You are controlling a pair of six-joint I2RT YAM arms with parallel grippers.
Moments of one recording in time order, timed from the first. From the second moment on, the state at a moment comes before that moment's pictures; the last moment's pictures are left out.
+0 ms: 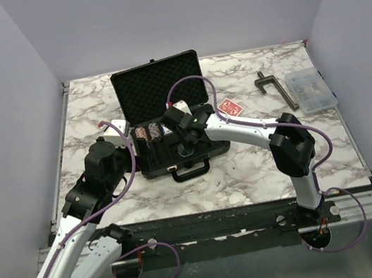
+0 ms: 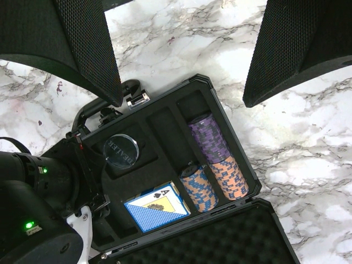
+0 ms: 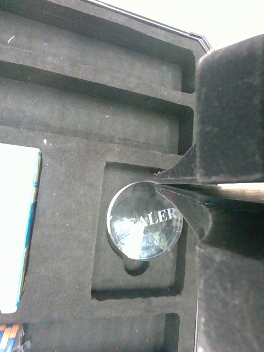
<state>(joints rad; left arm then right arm) -0.51 0.67 0.83 -0.58 -0.12 -0.19 0.94 1.99 1.62 -0.75 0.38 0.50</state>
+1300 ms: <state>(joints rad) -0.51 0.67 0.83 -0.58 -0.12 -0.19 0.94 2.00 1.58 -0.77 0.38 0.50</state>
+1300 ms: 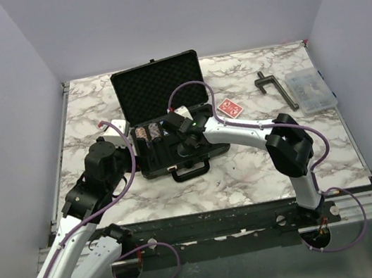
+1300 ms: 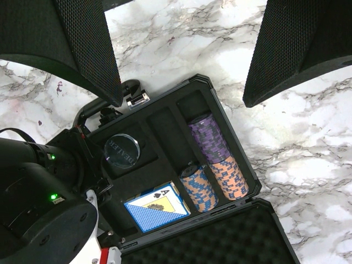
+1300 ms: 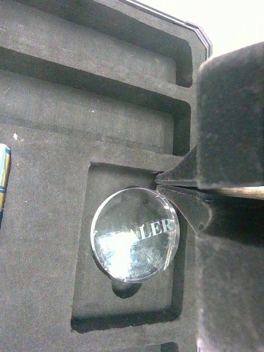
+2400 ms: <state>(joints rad) -0.51 0.67 0.83 -0.58 -0.12 -0.19 0.94 2.05 1.65 -0.81 0.32 0.44</state>
